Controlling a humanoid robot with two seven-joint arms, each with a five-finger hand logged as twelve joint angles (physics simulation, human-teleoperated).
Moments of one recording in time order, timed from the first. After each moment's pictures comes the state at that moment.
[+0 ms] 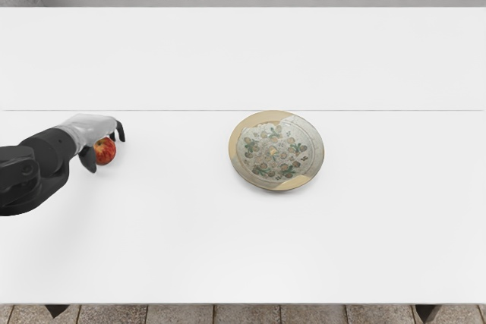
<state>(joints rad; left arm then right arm) -0.91 0.73 -0.19 -1.52 1.50 -0.09 0.61 -0.08 0.00 -0.05 0.16 0.08 0.02 -0.18</state>
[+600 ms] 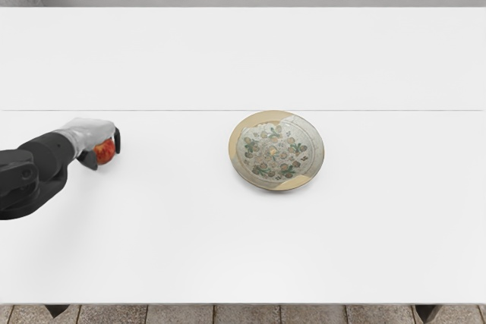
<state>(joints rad) -0.92 0.74 -0.16 -1.53 1.50 -0.08 0.61 -0.08 0.00 -0.05 0.16 0.08 0.02 -0.18</state>
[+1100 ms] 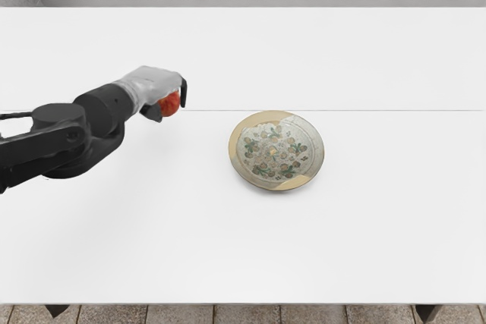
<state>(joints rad) -1.15 0.55 -0.17 -1.56 1.49 -0.09 0.61 -0.08 0.00 -0.05 0.16 0.08 0.02 -0.18</state>
